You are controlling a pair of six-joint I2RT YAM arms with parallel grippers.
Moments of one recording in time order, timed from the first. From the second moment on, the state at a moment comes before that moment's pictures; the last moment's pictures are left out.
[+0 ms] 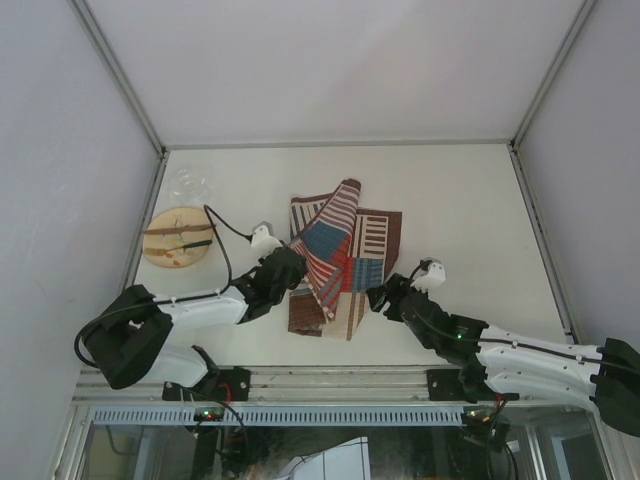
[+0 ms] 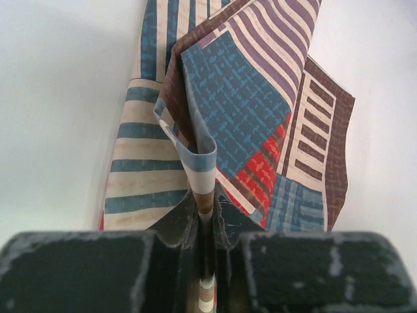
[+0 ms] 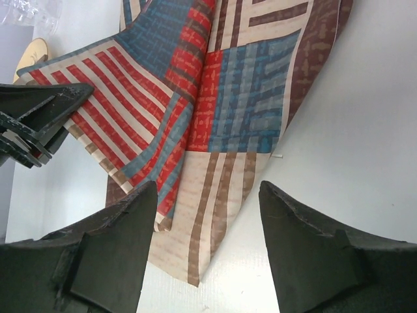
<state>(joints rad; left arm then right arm) -0.81 1.37 0.53 0.26 -0.54 -1.05 1.06 0.82 0.26 0.02 0.59 1.04</state>
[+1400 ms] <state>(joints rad) -0.83 0.92 0.94 -0.26 -0.78 -0.55 1.55 1.36 0.74 -0.30 0.68 0.93</state>
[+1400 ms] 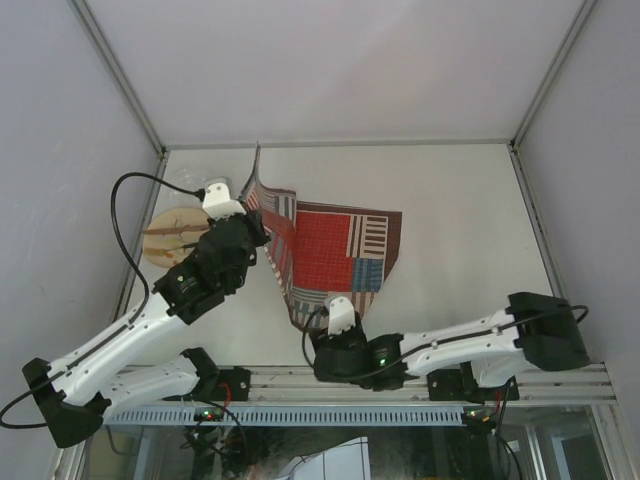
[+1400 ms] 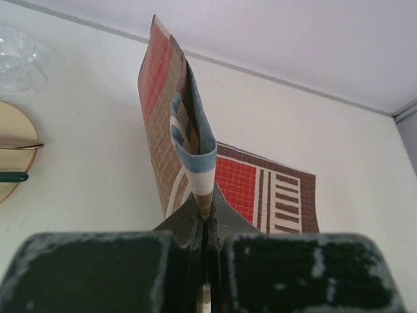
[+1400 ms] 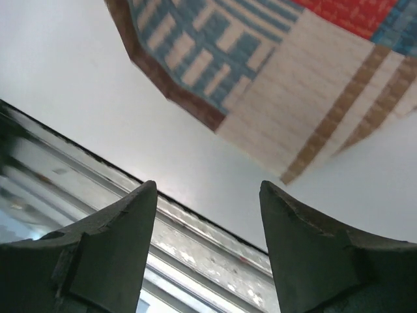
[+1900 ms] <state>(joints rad) -0.83 0.89 1.02 -0.40 -0.78 -0.54 1.80 2.02 1.22 -1.20 1.00 1.35</state>
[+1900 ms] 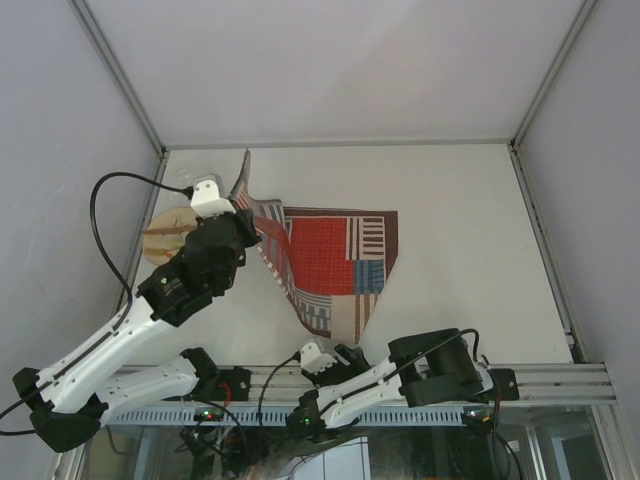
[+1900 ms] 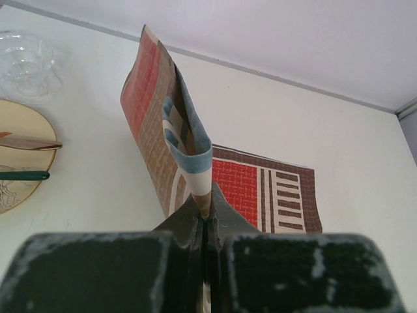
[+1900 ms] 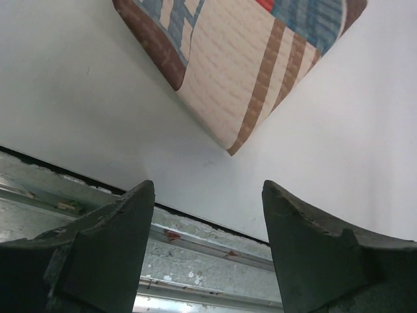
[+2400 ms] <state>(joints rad) -0.83 0.86 1.04 -0.47 -0.77 -0.54 1.82 2.04 1.18 -1.15 1.11 1.33</state>
